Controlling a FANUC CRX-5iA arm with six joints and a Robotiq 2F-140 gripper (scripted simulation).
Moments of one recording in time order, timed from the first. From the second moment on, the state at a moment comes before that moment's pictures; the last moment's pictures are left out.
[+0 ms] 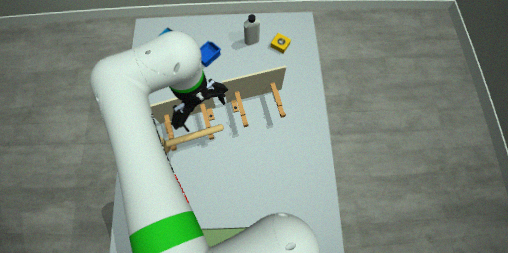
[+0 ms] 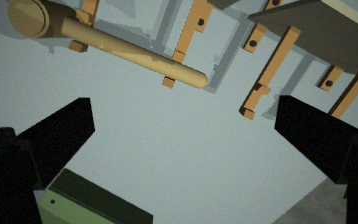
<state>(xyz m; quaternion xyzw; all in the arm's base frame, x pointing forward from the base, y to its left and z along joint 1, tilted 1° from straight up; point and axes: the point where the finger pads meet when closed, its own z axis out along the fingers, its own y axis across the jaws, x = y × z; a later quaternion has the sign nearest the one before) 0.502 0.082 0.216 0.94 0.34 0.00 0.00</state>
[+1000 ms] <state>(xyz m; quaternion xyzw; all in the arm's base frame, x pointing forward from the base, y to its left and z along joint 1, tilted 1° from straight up) 0.469 0.198 0.132 0.65 0.76 0.00 0.00</state>
